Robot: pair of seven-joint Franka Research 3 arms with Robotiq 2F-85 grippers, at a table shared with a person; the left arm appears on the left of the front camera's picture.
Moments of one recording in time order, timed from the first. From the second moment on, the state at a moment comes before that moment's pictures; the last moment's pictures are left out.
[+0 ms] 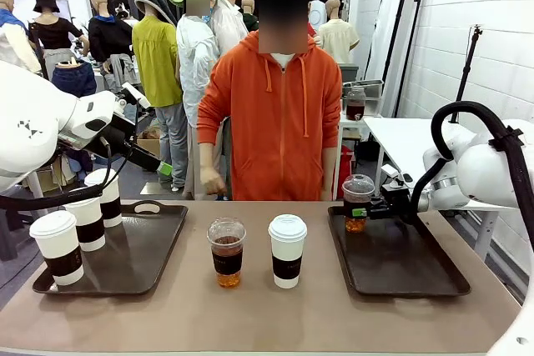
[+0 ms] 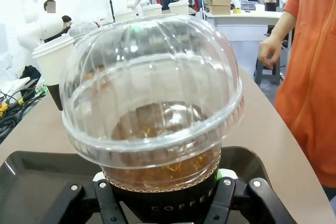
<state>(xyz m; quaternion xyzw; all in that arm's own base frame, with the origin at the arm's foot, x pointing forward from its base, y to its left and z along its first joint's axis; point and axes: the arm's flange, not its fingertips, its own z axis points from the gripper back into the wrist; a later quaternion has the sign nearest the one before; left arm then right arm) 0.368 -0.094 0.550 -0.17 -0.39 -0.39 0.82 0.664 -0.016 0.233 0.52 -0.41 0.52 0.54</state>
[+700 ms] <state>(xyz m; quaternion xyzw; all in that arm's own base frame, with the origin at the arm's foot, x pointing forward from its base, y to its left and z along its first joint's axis) 0.368 -0.094 0.550 -0.17 -0.39 -0.39 0.82 0.662 -0.020 0.228 0.53 -0.39 0.50 0.56</state>
